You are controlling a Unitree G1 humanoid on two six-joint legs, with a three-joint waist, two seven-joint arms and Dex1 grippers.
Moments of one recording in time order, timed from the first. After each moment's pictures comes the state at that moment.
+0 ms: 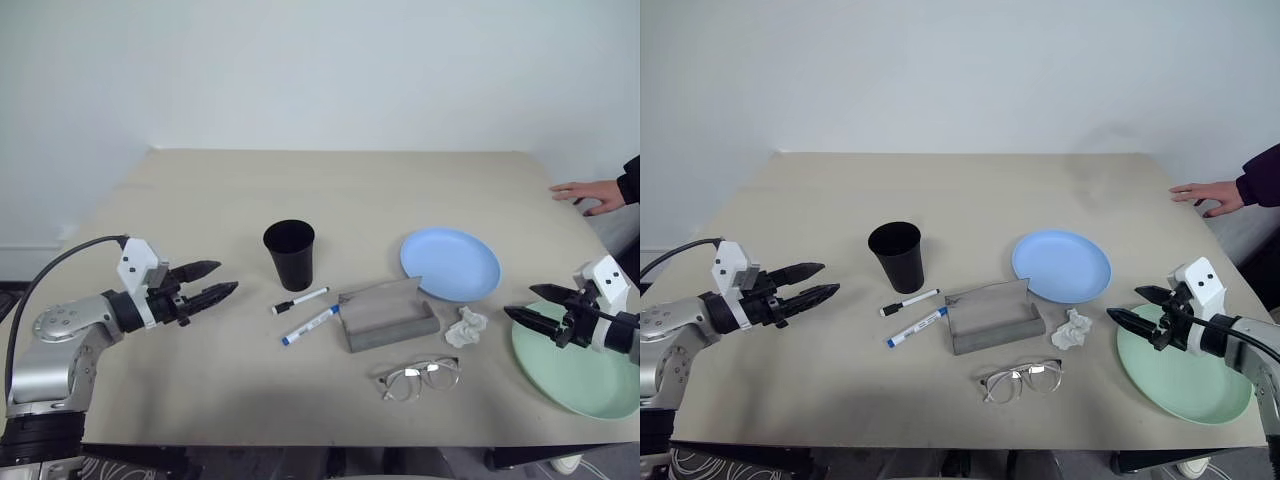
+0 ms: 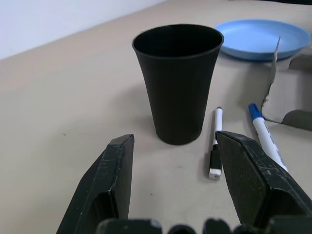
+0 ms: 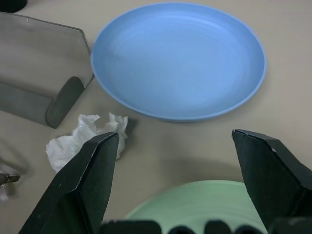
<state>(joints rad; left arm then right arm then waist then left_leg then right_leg) -0.09 0.77 0.26 0.01 -0.48 0.29 -1.03 0.01 -0.85 -0.33 -0.05 0.43 0.55 0.93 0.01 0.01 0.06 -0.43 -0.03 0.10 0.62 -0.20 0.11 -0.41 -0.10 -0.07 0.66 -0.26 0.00</state>
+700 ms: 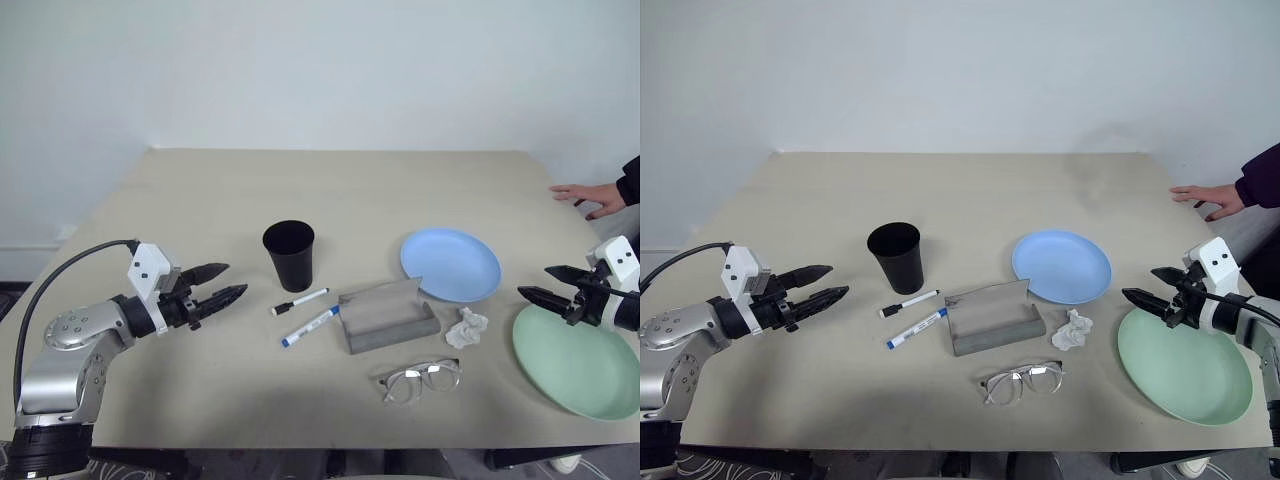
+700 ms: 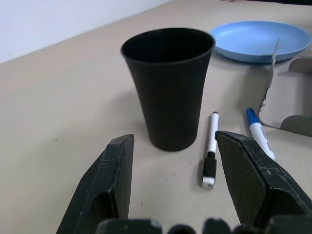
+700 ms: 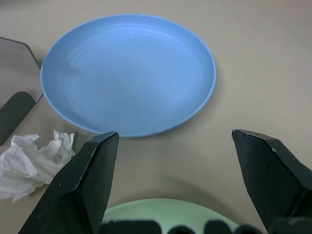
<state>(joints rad) -0.03 0.74 0.28 -0.09 -0.48 0.31 -0.97 -0.12 -0.89 -0.29 0.14 0.37 0.47 0.96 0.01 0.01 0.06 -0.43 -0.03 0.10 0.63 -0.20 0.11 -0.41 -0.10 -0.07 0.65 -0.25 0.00</state>
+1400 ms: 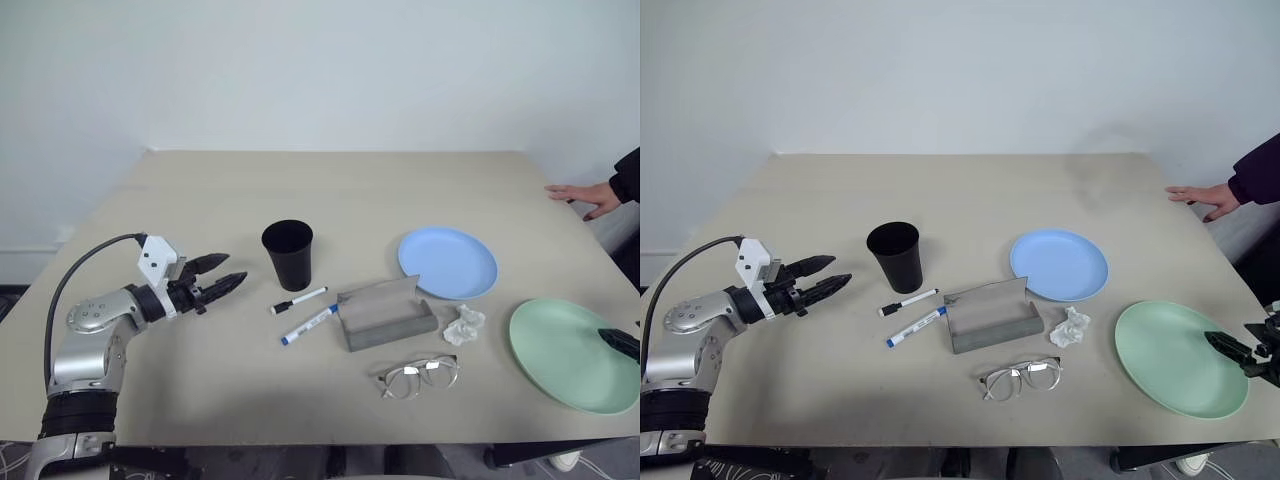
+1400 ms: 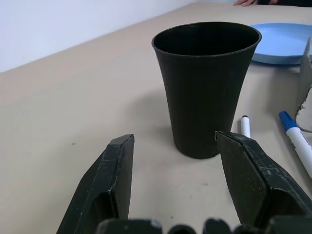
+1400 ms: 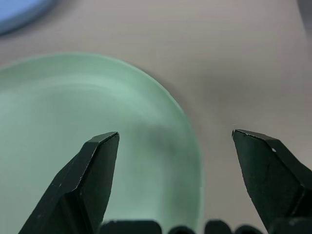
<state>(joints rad) -0.23 0.69 0.20 0.23 -0.39 0.14 -1.03 0.14 -0.94 -0.56 0.33 0.35 0.48 0.87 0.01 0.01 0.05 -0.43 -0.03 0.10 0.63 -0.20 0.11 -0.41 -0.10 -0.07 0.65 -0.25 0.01</state>
